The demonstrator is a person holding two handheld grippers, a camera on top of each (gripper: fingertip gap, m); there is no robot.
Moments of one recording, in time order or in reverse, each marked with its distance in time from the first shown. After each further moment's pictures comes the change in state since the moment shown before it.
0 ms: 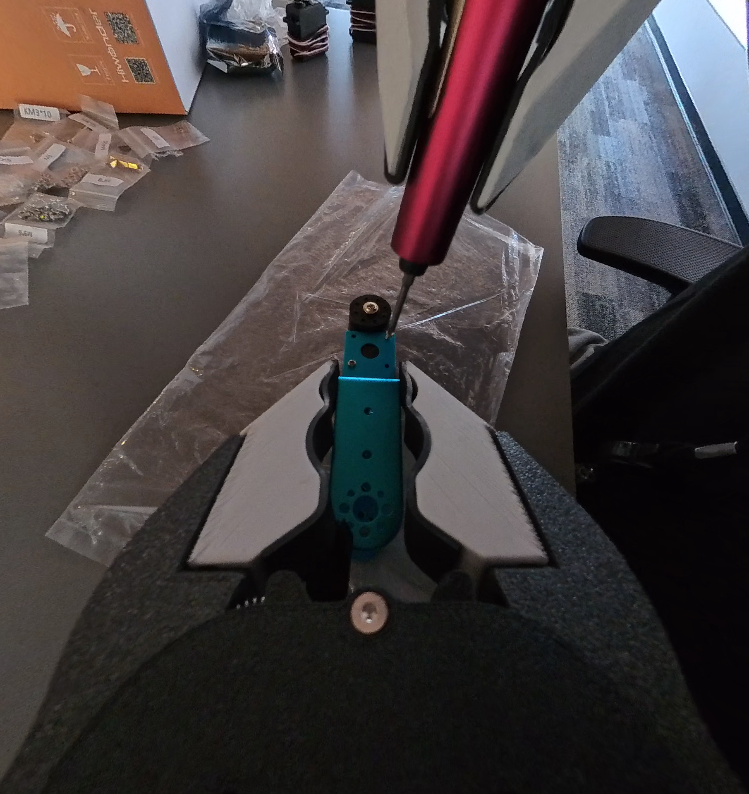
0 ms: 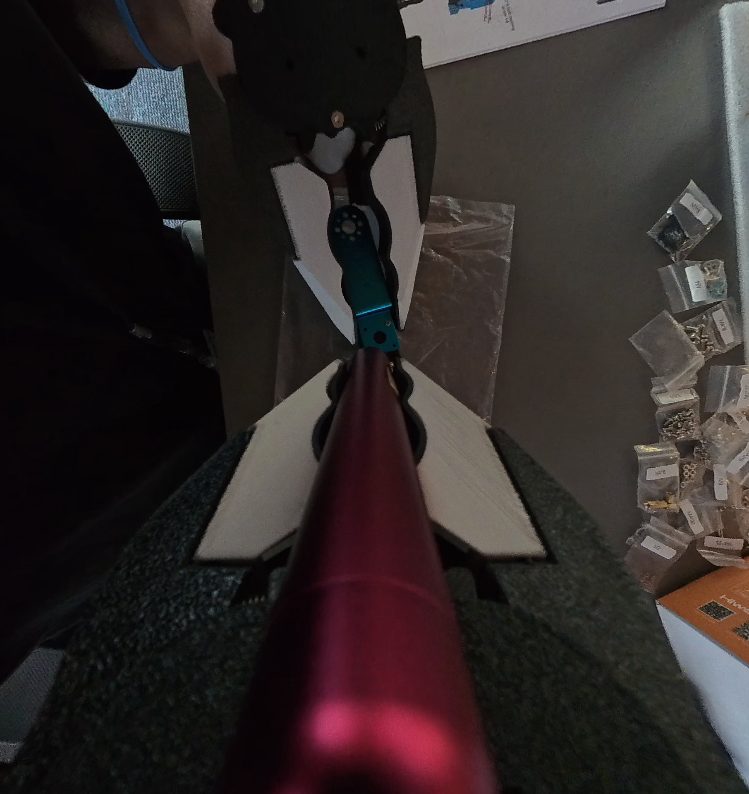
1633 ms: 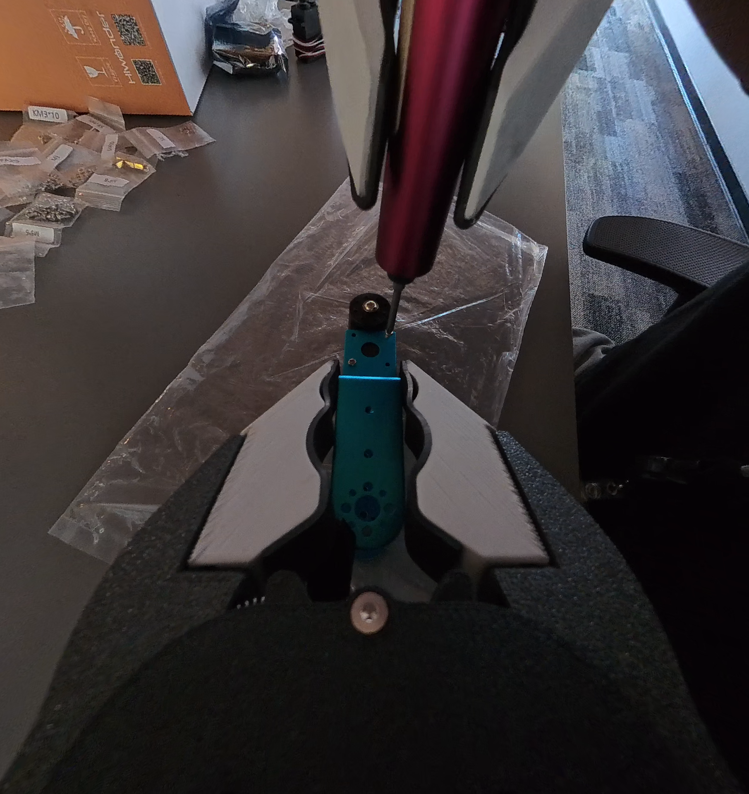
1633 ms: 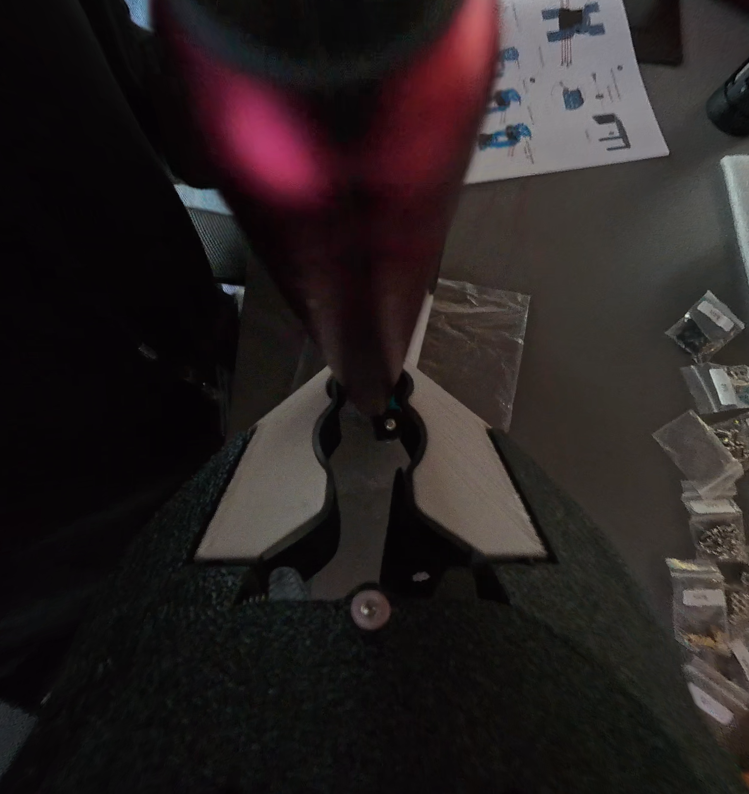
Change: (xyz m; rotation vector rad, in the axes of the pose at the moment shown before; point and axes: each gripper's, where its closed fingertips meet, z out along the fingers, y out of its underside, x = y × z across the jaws) left arm -0.001 0.001 0.000 0.003 -0.012 0.003; right arm 0.002 -0.022 0.006 0.242 -0.144 -0.064
